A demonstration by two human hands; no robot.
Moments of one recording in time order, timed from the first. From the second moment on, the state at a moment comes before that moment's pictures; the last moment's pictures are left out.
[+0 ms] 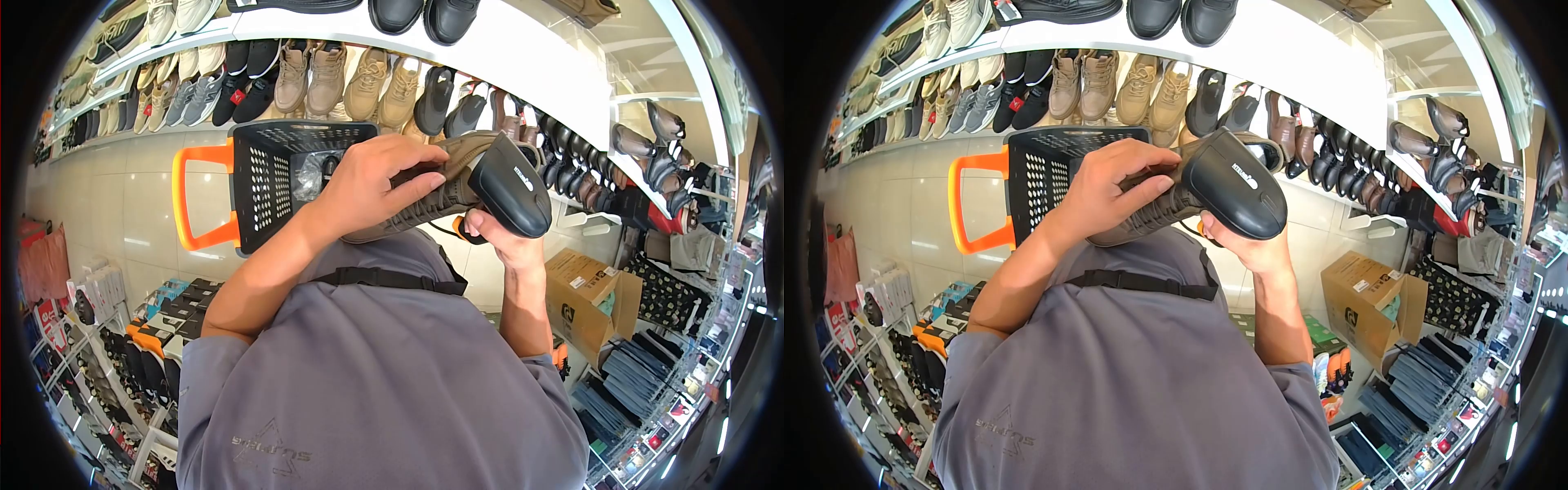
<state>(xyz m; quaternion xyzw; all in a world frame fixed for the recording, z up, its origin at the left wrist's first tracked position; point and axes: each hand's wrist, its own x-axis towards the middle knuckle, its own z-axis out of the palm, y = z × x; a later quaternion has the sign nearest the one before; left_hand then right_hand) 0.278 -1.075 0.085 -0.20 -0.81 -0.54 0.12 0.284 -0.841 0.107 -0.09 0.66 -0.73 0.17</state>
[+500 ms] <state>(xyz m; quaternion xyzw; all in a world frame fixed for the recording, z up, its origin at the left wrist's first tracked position) 0.262 -1.081 0.090 -0.19 -0.78 -0.60 -0.02 0.281 -0.844 0.113 -0.09 0.65 -0.74 0.18</state>
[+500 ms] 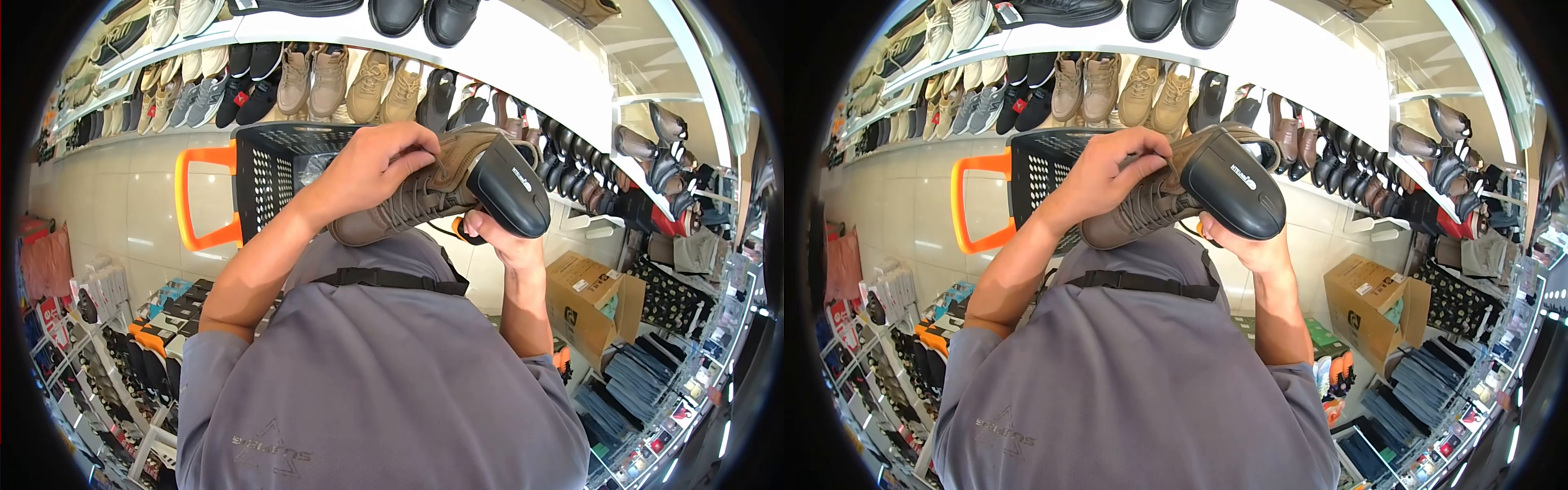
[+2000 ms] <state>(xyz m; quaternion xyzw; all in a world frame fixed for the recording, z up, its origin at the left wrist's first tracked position) 0.283 -1.066 0.087 -0.16 -0.72 -0.66 0.11 0.279 -0.846 0.106 -0.12 0.66 -0.72 0.17</state>
